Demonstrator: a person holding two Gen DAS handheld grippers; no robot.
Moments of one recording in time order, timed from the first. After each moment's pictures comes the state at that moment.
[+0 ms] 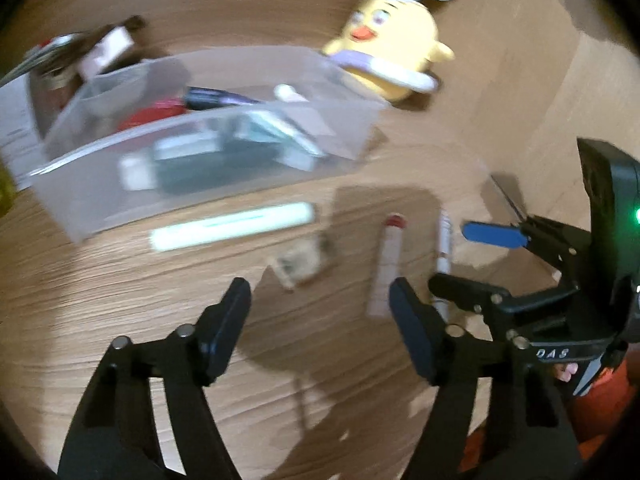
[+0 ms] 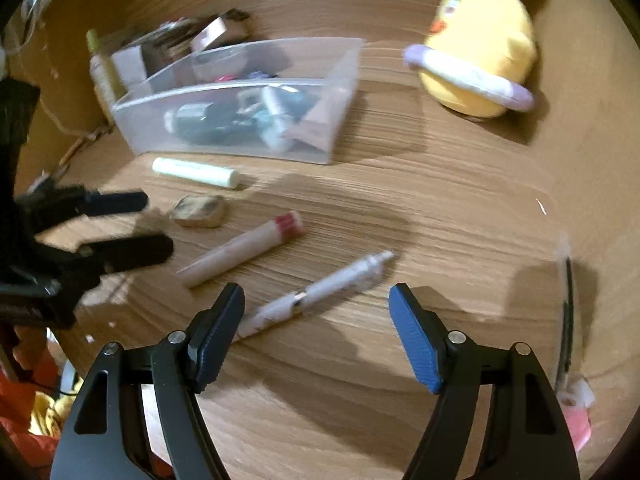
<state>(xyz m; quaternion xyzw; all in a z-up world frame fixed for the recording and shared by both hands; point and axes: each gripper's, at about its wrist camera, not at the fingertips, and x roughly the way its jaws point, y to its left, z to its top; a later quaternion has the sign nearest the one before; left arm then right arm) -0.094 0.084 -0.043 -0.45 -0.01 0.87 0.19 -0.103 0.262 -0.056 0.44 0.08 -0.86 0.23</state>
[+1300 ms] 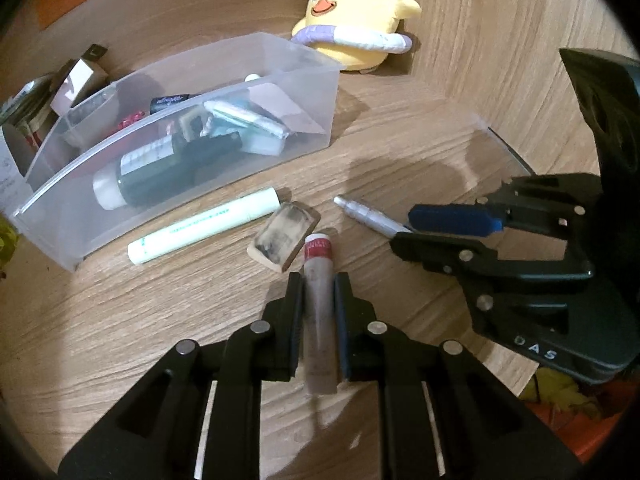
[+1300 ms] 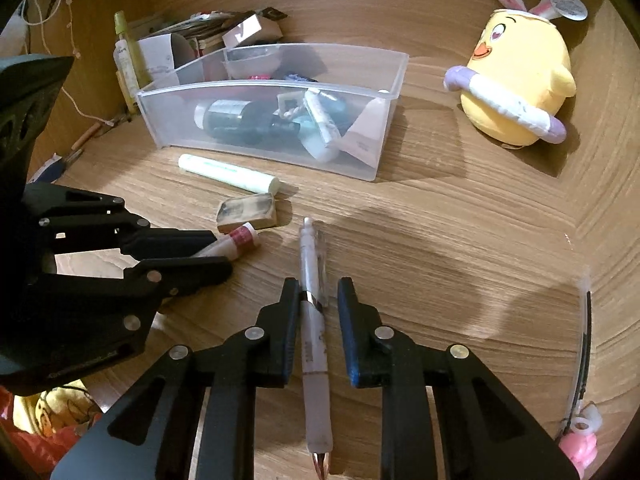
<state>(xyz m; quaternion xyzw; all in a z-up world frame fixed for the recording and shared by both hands) -0.084 0.108 -0.055 -0.45 0.07 0.87 0.18 -0.099 0.227 -0.061 0.41 0.12 -0.86 0.26</state>
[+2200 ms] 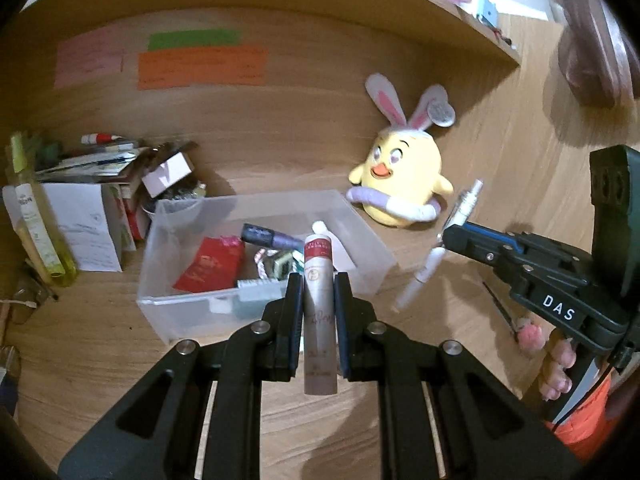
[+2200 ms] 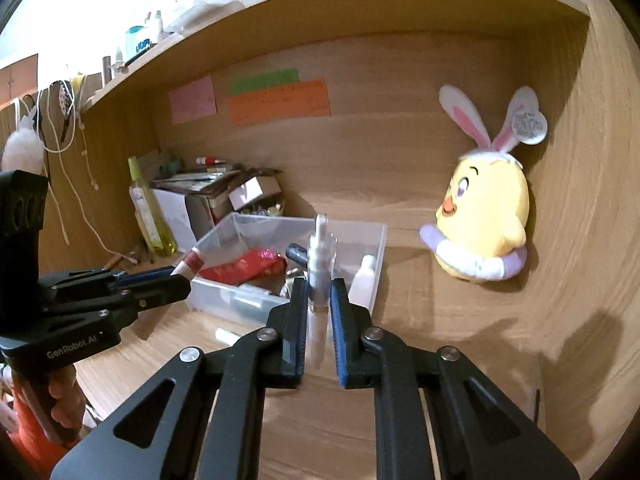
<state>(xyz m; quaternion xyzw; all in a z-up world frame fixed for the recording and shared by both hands) -0.079 0.037 0.059 -0.29 -0.04 0.95 0.13 -0.108 0.231 0.061 0.26 0.02 -0.93 0.27</state>
